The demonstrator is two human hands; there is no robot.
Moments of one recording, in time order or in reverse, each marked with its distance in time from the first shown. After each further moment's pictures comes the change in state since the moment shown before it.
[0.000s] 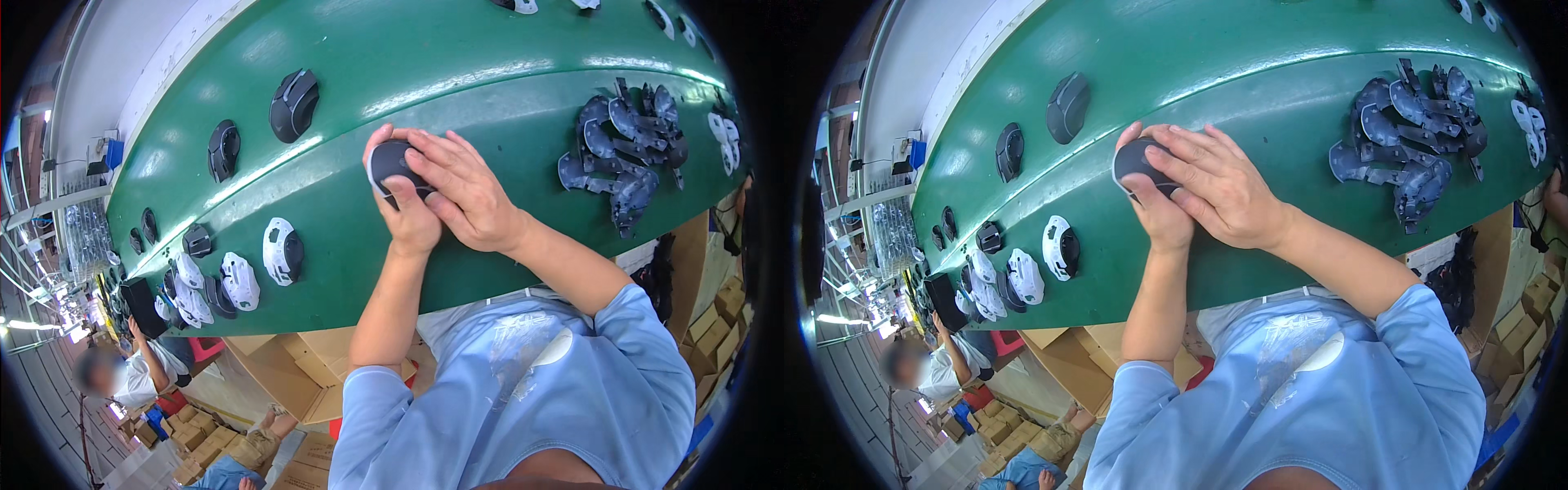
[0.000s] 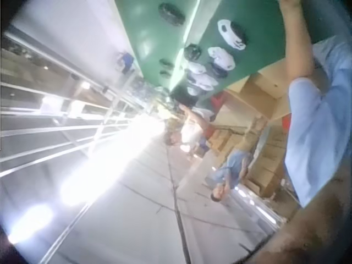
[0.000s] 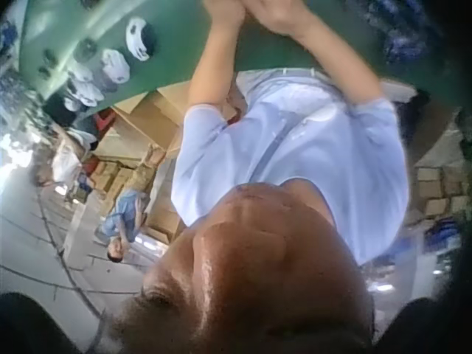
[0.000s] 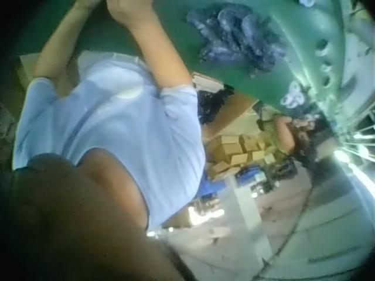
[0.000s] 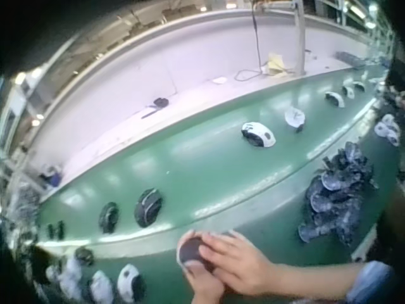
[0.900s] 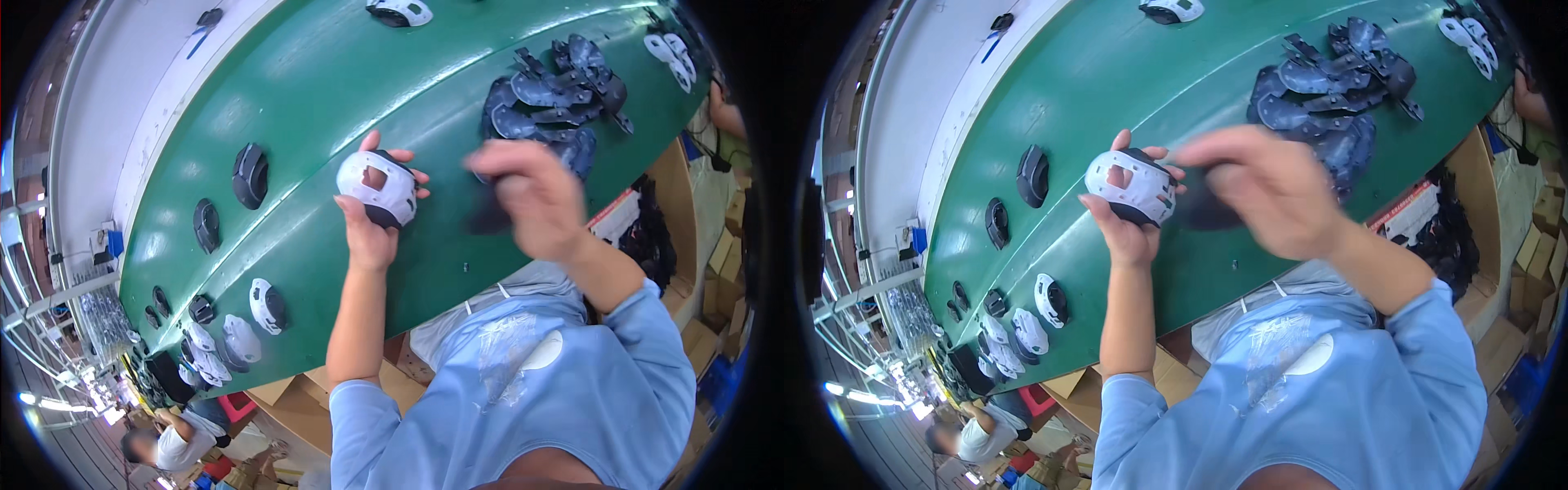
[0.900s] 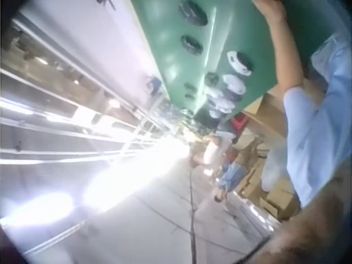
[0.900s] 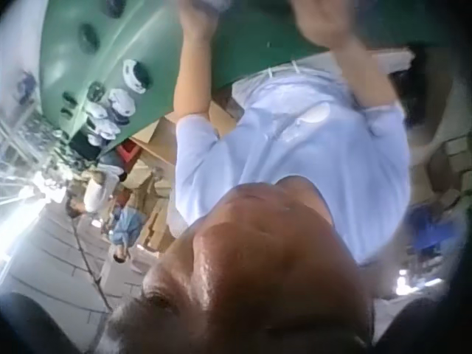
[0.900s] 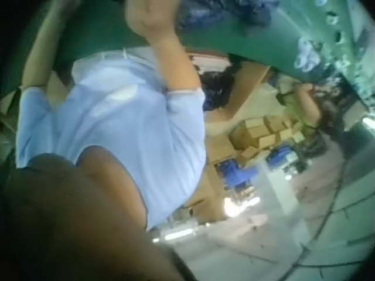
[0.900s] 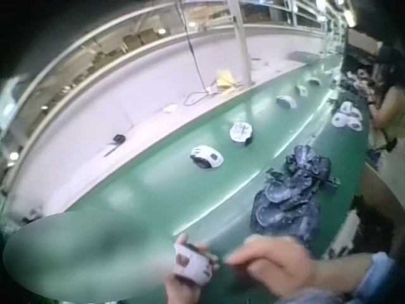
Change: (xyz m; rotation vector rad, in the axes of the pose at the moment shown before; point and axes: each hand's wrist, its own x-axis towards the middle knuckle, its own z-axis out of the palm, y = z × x) left_hand 0.011 0.011 0.035 -0.311 -0.484 -0.411; right_hand -0.040 -0.045 -0.140 0.184 0.277 0.165
